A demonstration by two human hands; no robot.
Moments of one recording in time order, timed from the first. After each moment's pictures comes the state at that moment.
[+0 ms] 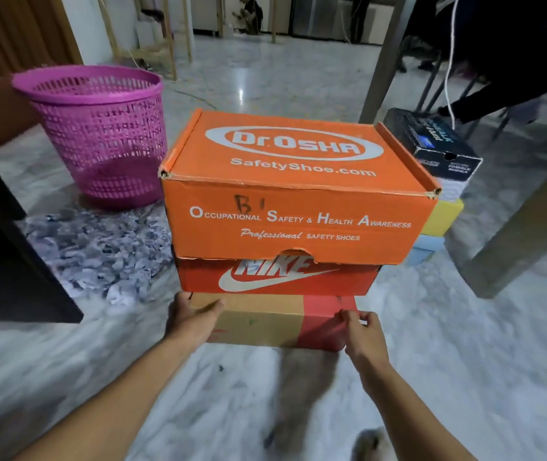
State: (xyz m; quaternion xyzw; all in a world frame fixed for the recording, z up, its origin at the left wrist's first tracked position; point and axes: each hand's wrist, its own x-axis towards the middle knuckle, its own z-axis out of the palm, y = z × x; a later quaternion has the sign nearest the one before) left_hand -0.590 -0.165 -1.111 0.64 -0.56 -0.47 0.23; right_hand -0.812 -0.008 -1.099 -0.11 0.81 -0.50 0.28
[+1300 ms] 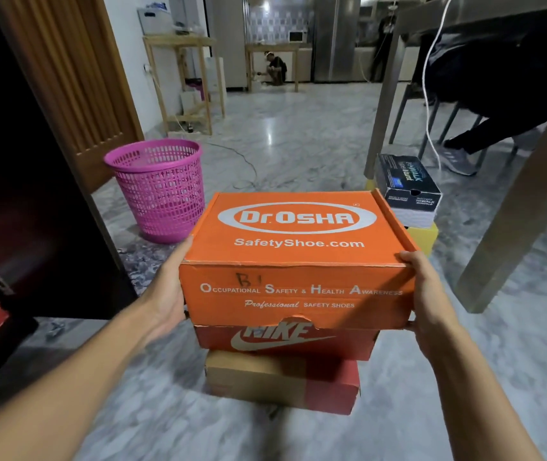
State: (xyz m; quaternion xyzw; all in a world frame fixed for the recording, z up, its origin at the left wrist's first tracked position) left_hand -0.536 -0.058 -0.888 0.44 -0.51 -0.66 0.33; right_hand -0.815 0.102 -0.885 -0.18 0.67 -0.64 0.32
